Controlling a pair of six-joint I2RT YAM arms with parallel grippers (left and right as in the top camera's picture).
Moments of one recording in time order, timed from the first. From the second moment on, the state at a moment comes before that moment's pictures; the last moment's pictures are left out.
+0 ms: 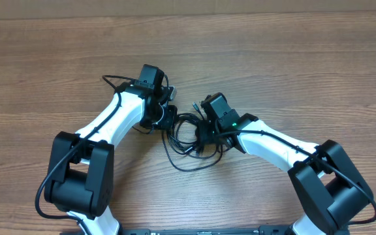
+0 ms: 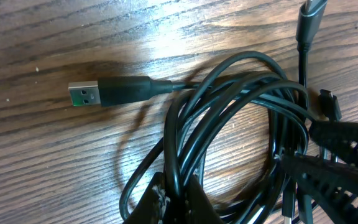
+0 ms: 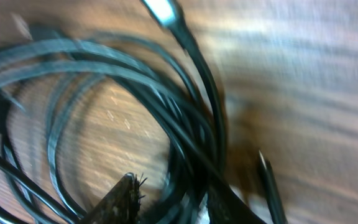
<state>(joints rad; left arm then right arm) -0.30 1.85 1.21 -0.75 0.31 -0.15 0.63 1.78 0.98 -0.33 -0.12 0.51</state>
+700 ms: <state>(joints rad) -0.29 1.85 1.21 -0.75 0.31 -0.15 0.61 1.80 1.03 -0.49 -0.15 0.56</state>
